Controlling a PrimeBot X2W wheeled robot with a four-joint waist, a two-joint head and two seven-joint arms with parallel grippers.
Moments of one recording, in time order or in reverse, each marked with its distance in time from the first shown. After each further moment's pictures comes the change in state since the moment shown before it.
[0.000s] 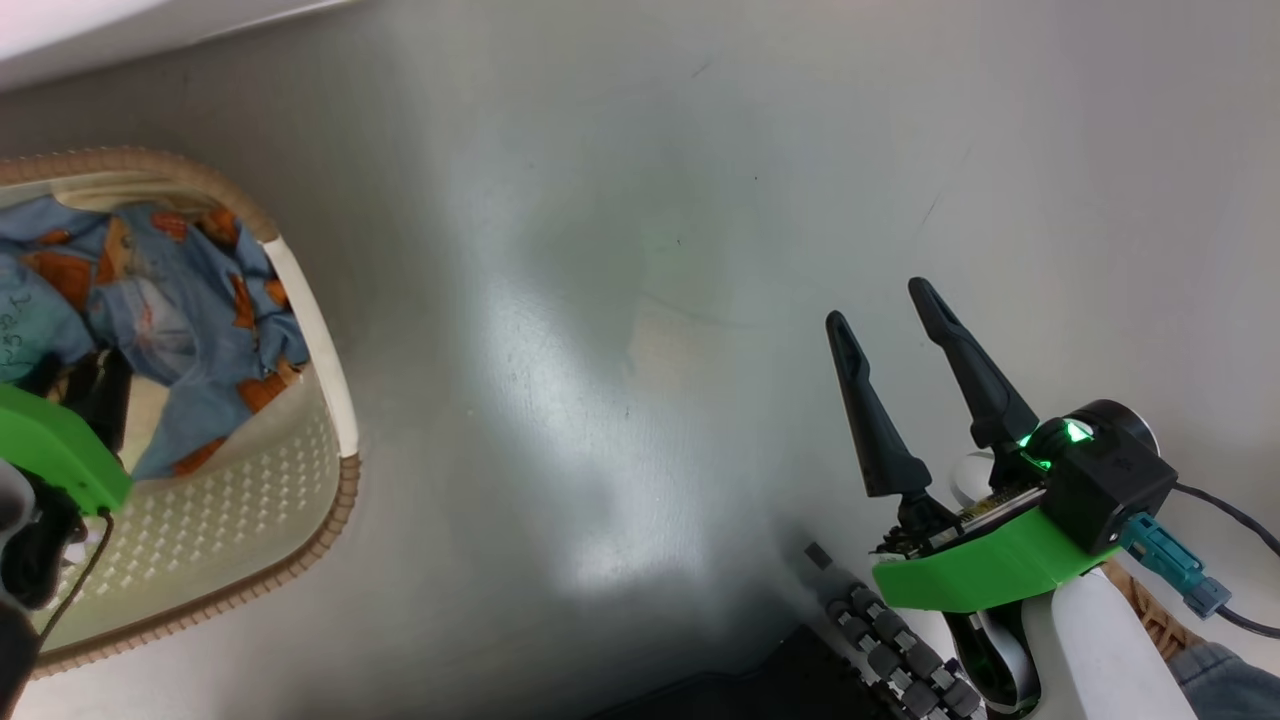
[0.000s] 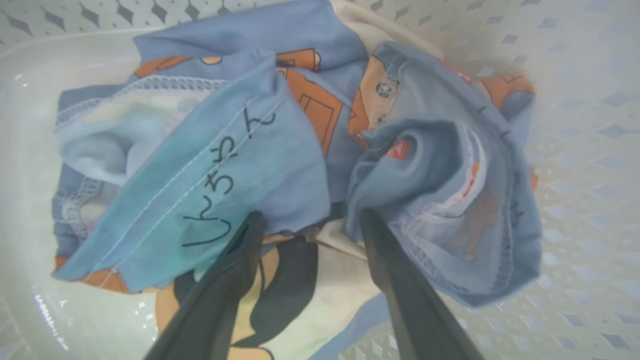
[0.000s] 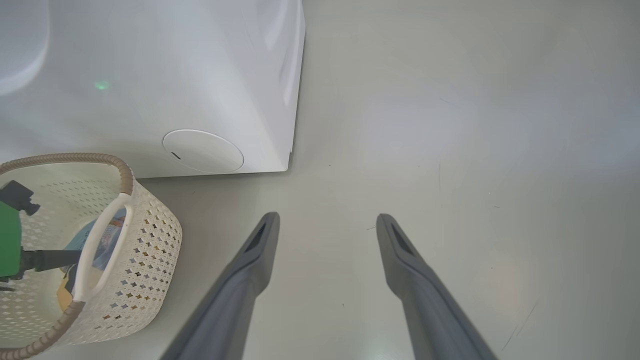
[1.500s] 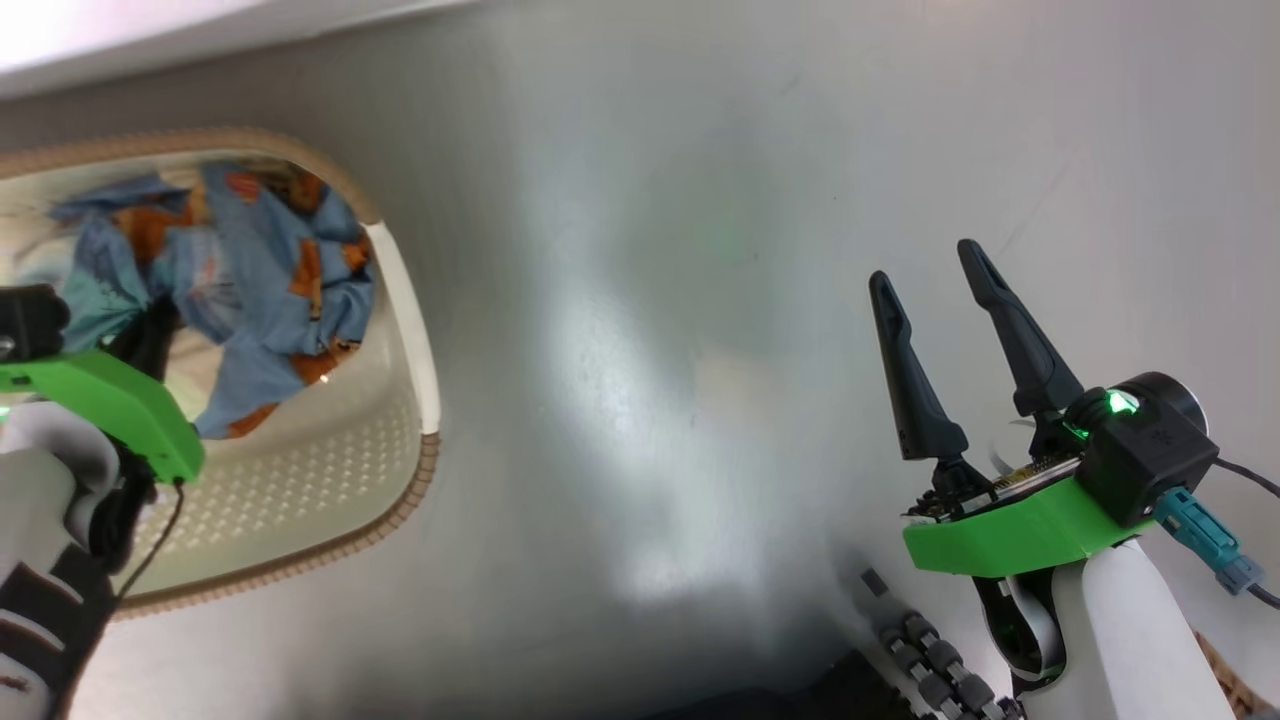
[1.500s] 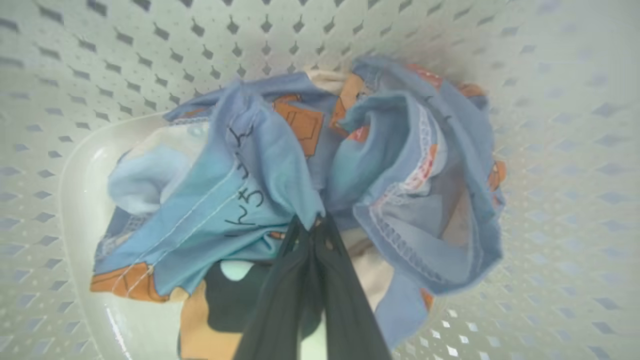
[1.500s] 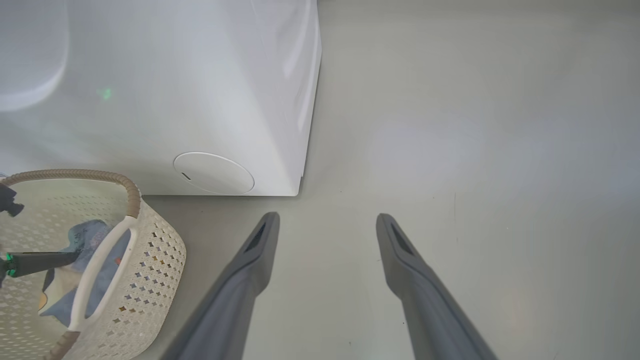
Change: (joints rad) left arm -0.151 -0.116 -0.233 0.189 -0.004 -0.001 -0.144; right arm -0.036 -0.001 -0.063 -0.005 -0.045 0.000 0.000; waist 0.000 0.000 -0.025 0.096
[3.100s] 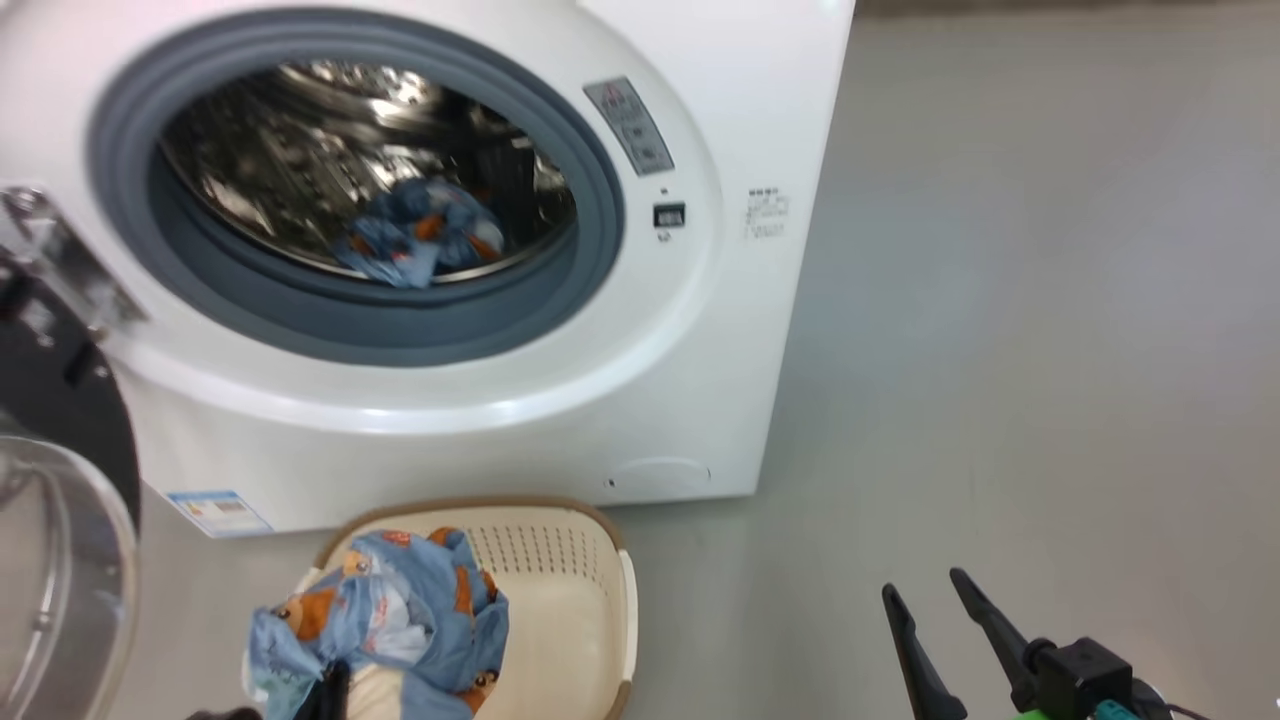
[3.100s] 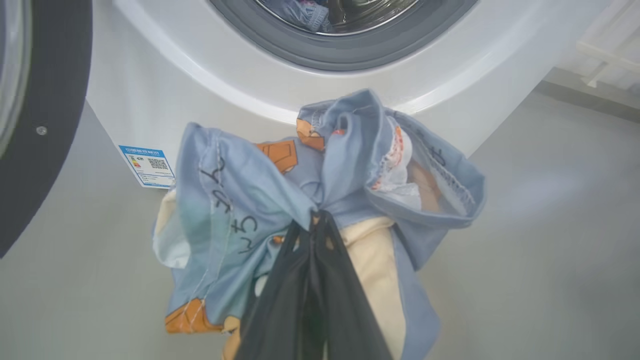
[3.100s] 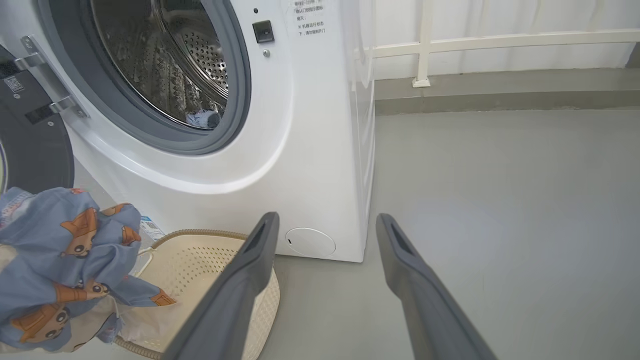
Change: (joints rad) left arm 0.950 -0.265 0.760 -0.634 0.628 0.065 -0.003; right arm 0.342 -0.002 -0.036 0.247 0.008 0.000 0.000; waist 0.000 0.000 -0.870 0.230
